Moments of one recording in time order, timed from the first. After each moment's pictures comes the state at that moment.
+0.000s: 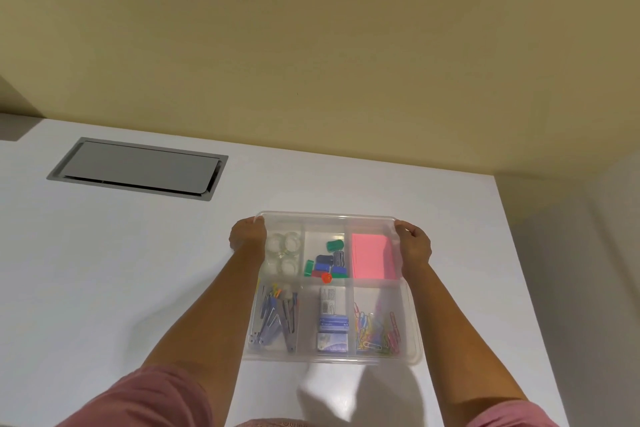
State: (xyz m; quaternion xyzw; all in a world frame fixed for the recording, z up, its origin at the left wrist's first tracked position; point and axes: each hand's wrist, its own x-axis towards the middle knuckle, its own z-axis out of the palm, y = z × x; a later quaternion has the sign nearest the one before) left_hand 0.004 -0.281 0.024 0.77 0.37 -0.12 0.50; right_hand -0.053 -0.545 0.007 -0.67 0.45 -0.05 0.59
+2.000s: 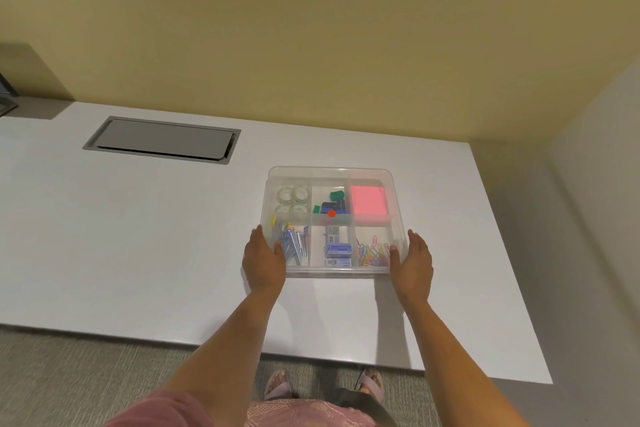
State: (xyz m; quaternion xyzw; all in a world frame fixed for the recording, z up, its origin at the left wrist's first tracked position) left_hand -0.181 -0.251 -0.010 0.91 0.15 -0.01 0.38; right_hand -0.239 -0.497 -0.010 -0.89 0.31 -0.09 0.32
